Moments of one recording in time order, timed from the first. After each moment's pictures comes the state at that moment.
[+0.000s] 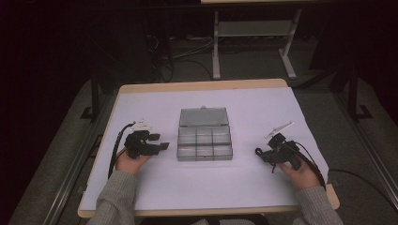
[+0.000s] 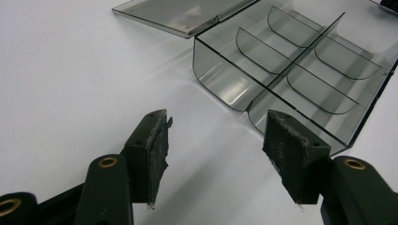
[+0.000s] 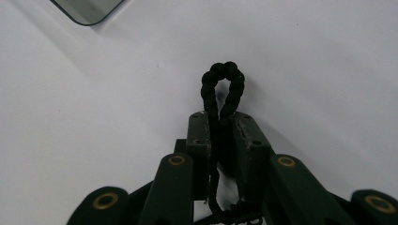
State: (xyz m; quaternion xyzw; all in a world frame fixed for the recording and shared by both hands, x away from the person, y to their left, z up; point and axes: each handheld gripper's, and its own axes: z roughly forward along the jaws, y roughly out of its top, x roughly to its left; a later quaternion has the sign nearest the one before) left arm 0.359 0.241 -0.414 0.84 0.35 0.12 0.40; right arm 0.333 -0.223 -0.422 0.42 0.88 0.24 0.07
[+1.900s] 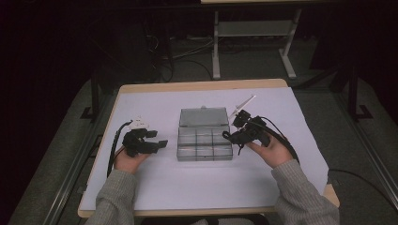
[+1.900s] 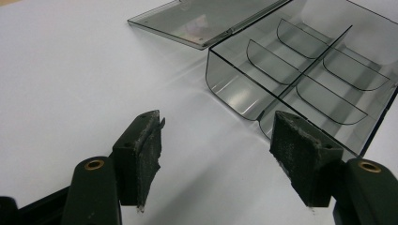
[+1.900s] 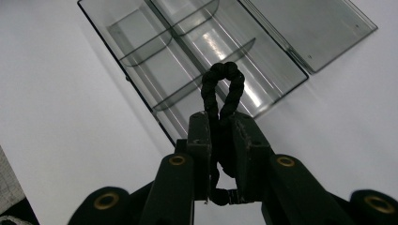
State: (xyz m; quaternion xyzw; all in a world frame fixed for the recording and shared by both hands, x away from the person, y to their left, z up) left arm 0.362 0.247 -0.412 0.82 0.36 0.13 0.42; right arm 0.361 -0.121 -0.340 0.31 0.91 0.25 0.06
